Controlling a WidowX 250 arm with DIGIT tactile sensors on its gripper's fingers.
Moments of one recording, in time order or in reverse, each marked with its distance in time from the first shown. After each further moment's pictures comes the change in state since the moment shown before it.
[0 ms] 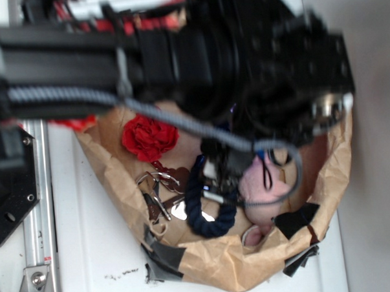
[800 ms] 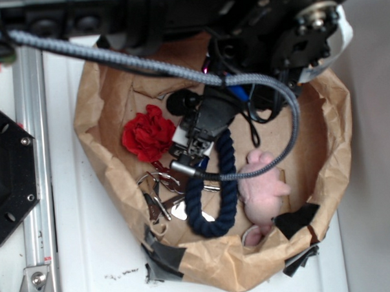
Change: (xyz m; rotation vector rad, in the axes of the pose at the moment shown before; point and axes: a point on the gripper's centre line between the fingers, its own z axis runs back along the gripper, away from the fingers) arm -0.044 0.011 0.060 -0.035 -0.020 -0.019
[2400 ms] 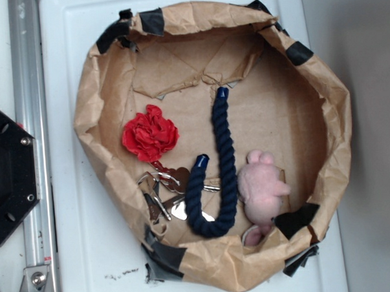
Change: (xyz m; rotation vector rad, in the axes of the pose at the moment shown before) arm -0.122 -0.120 0.093 0.118 -0.291 0.538
